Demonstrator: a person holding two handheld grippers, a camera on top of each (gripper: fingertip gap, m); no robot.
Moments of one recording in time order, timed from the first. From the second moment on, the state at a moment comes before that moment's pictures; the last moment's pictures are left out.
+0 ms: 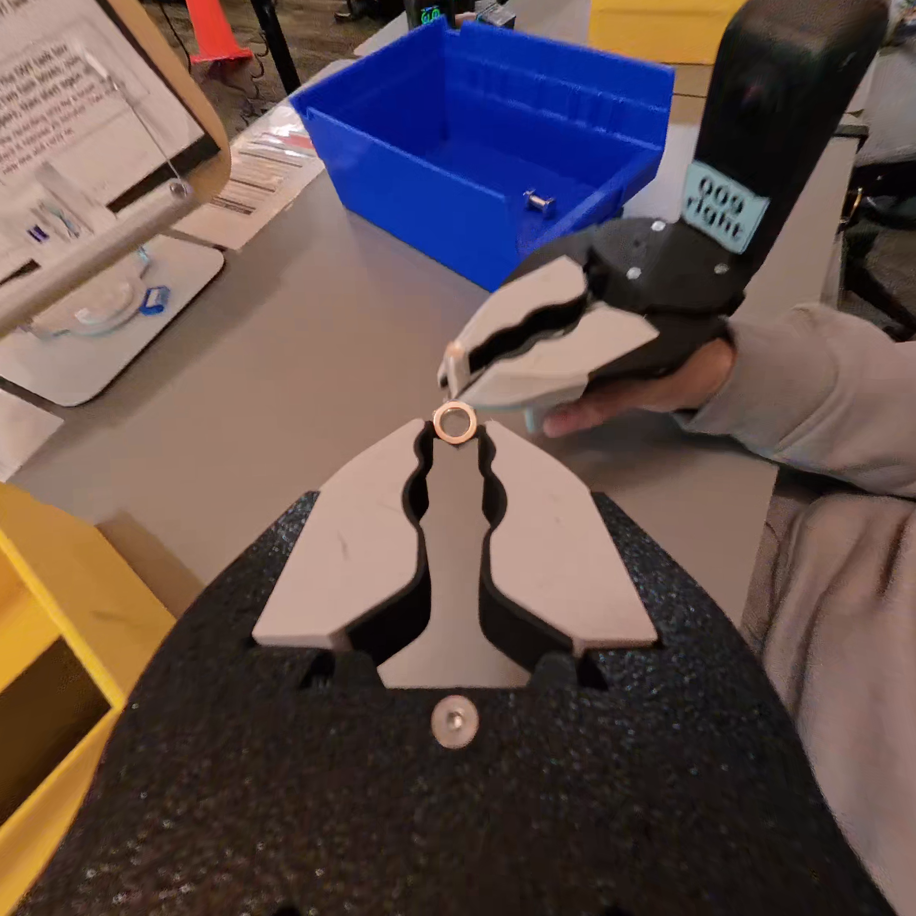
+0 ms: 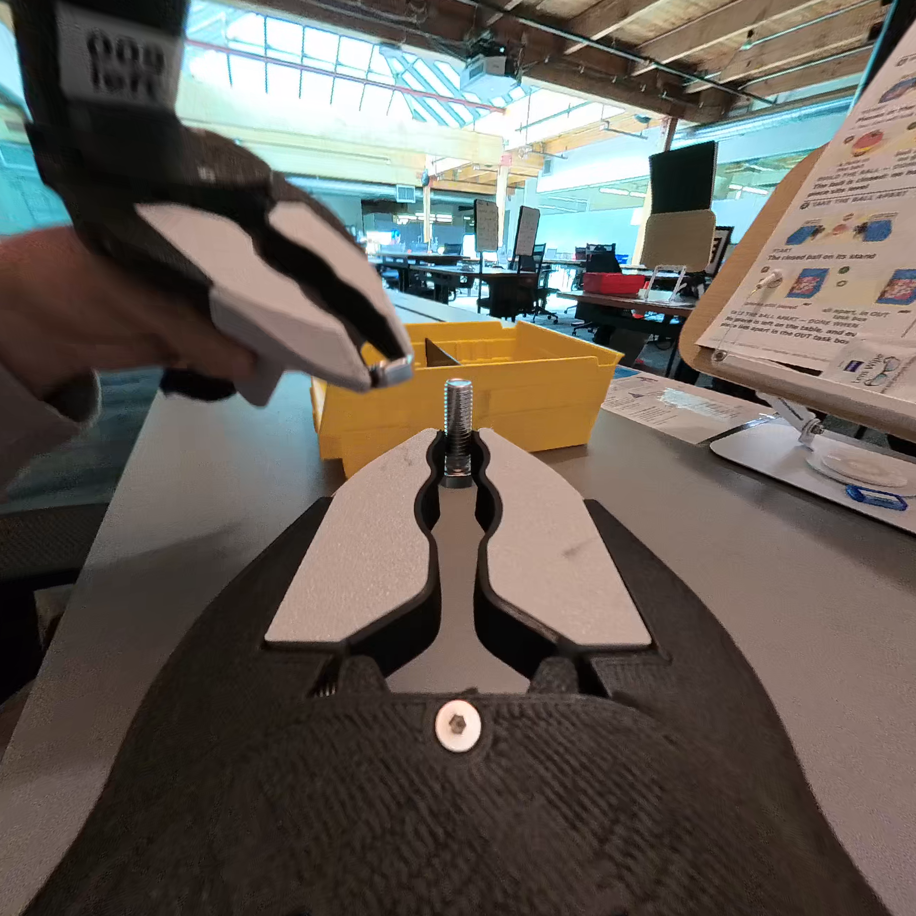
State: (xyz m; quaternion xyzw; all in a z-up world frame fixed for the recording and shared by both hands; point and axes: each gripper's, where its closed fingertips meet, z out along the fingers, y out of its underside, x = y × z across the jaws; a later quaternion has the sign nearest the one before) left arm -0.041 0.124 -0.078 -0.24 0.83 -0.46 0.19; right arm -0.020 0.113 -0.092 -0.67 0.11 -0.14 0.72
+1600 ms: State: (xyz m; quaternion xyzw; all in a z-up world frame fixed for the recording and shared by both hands) left arm -0.032 0.113 -0.079 -0.22 0.87 -0.40 0.18; right arm -0.031 0.122 -0.100 -0.69 0.06 -0.15 0.70
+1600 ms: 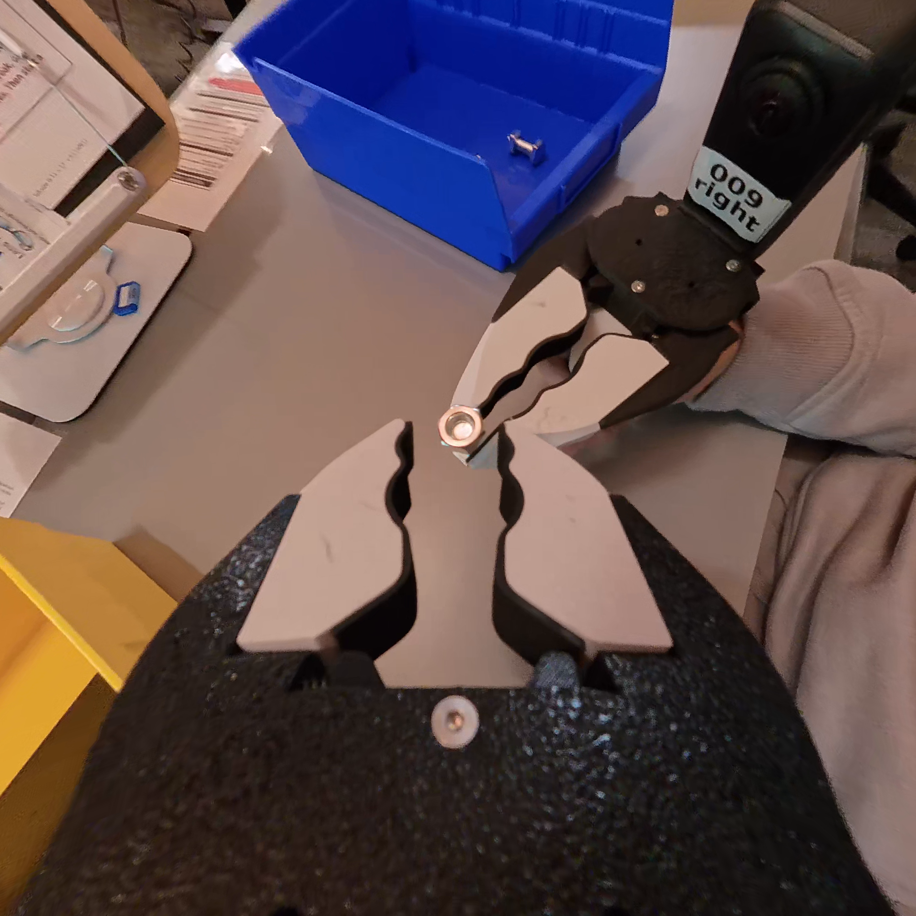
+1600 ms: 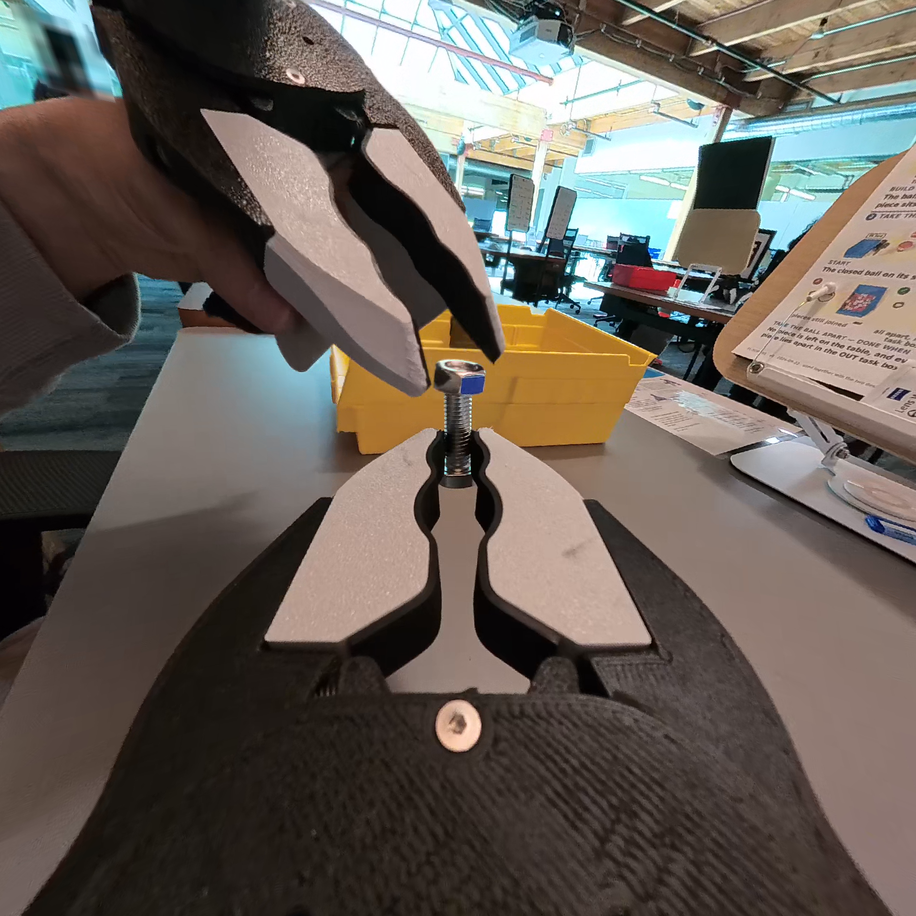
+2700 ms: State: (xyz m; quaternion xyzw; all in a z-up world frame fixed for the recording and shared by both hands) left arm -0.024 0.111 -0.069 -0.28 0.76 -0.55 0.20; right arm -0.029 0.113 -0.086 -0.65 0.09 -0.12 0.74
